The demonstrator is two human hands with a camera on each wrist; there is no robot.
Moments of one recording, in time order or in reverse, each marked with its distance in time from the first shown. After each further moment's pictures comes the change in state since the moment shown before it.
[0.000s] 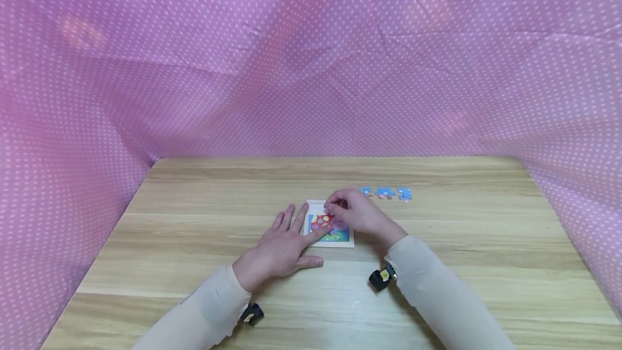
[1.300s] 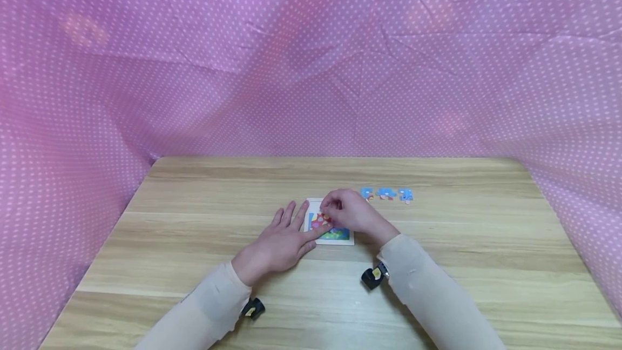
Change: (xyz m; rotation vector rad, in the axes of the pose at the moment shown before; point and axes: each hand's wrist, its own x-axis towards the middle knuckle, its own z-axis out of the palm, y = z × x) left_hand 0.001 -0.007 -0.003 -0.021 0.022 0.018; right_hand 0.011 -0.003 0.009 0.024 -0.044 -0.011
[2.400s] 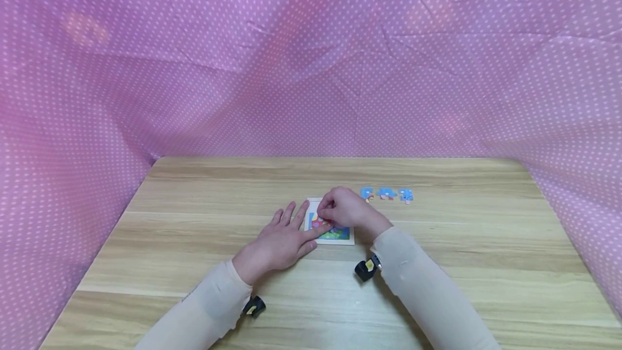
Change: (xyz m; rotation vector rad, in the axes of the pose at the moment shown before) left_hand 0.002 0.000 -0.001 0.032 -0.017 -0.018; right_hand 0.013 -0.012 0.000 -0.152 -0.073 0.080
